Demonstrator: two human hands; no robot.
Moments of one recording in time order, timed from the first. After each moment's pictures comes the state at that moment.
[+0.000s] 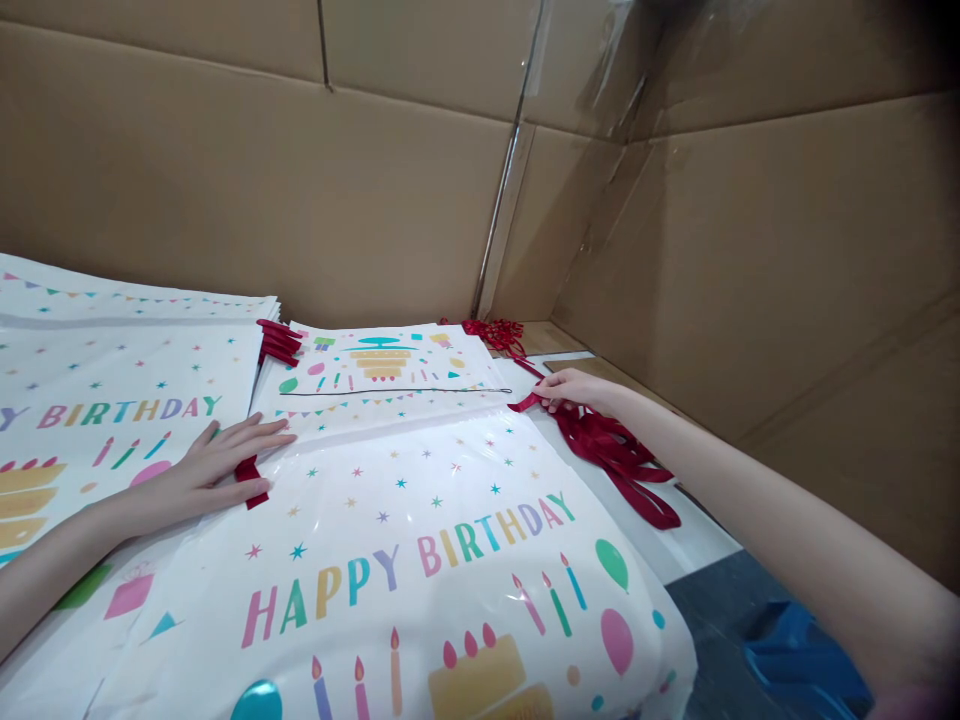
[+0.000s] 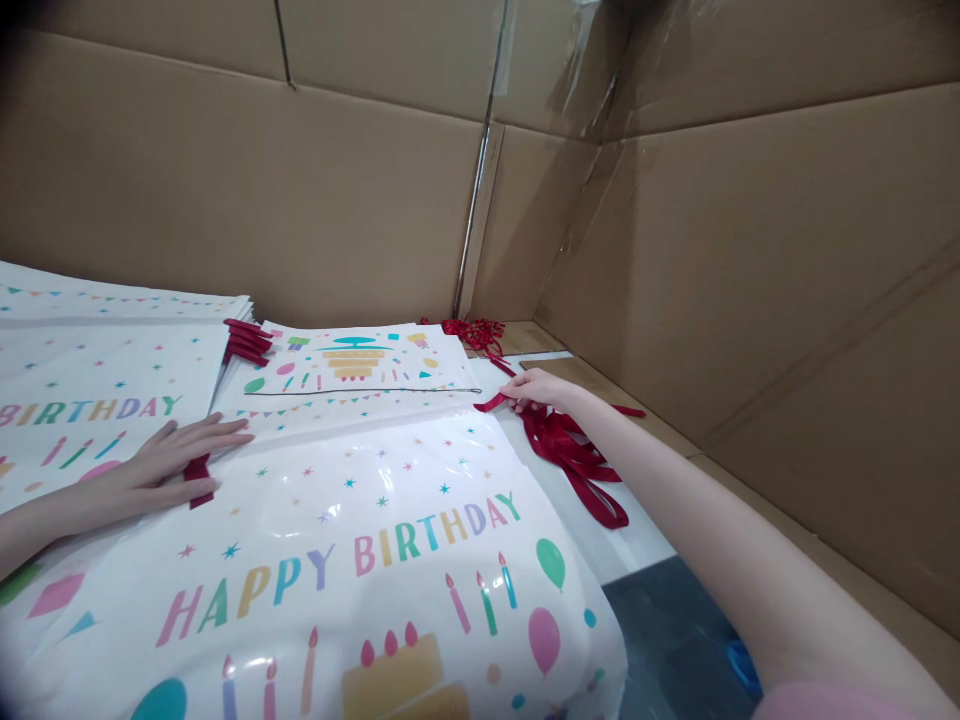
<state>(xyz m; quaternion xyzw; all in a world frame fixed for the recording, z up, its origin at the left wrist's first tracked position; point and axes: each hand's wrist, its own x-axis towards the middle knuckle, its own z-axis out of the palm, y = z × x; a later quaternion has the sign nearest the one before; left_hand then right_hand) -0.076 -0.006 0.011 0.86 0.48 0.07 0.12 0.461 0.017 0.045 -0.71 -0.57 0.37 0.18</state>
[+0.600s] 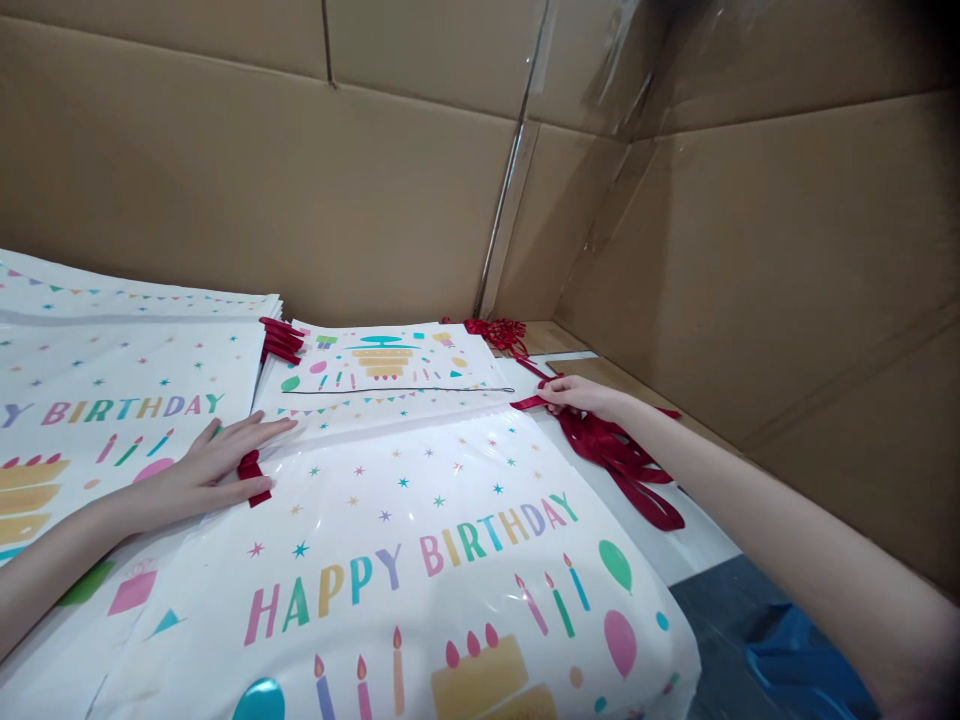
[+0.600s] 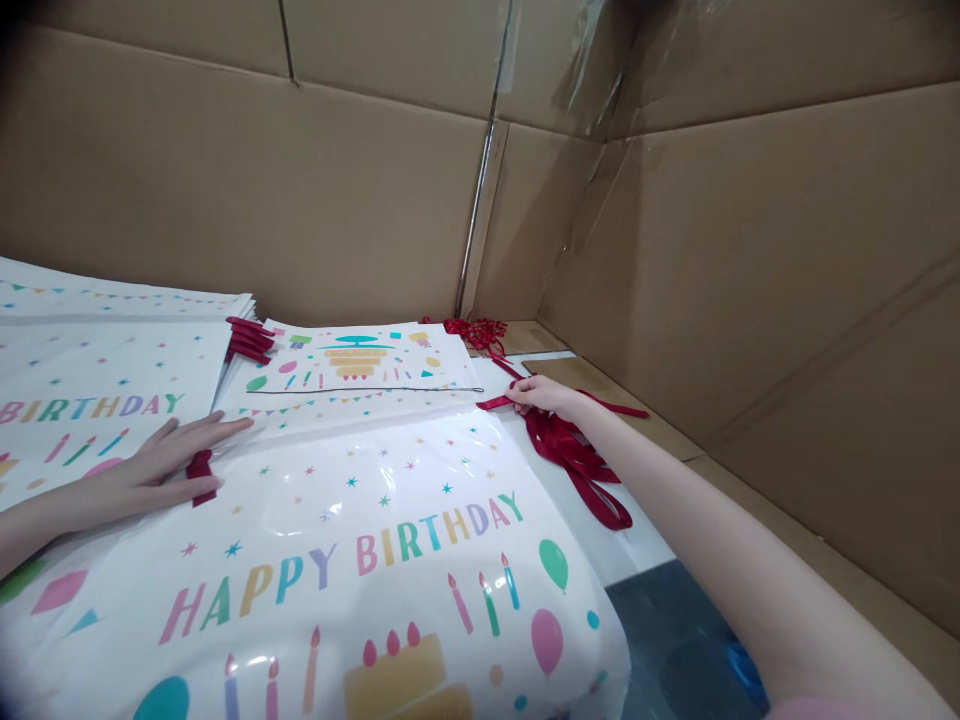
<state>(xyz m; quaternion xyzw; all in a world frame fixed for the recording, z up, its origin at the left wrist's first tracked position) -0.070 -0.013 0.015 0.85 0.50 0.09 0.14 0.481 0.023 0.020 -0.69 -0.59 0.37 0.18</state>
